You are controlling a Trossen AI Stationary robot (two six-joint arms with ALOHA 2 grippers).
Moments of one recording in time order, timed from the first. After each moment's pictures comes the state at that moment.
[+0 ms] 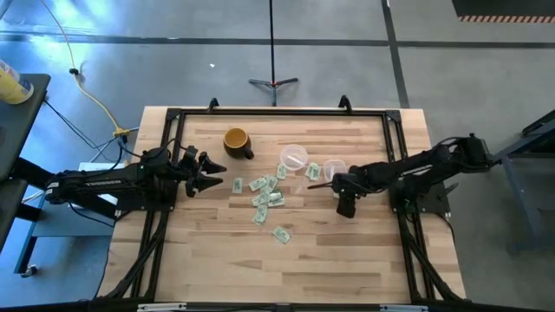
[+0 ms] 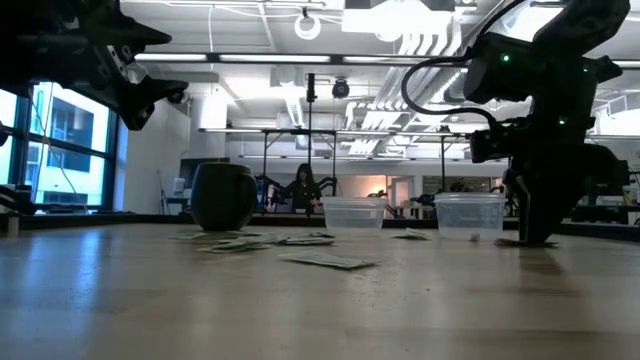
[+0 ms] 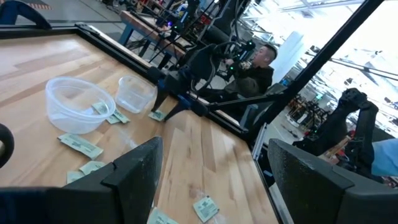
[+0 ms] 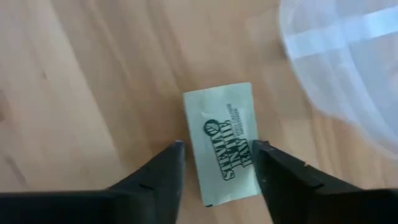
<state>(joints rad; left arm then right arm) 0.21 0.33 0.12 0.21 0.25 -0.59 0.01 1.41 0.54 -0.51 0.11 0.38</state>
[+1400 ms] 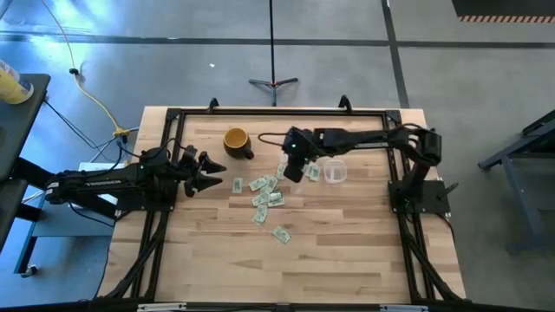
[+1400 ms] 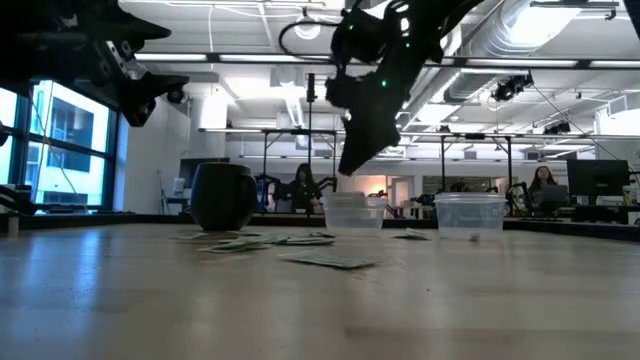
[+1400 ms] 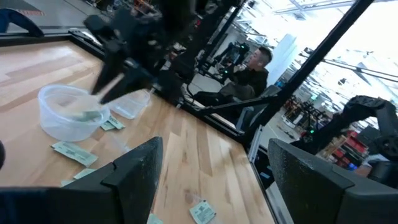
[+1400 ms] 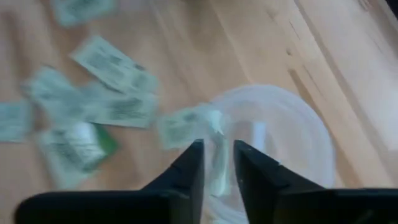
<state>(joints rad) 0.21 0.33 0.12 0.23 0.27 -0.58 -0.24 1.81 1.30 -0.51 0.09 0.14</state>
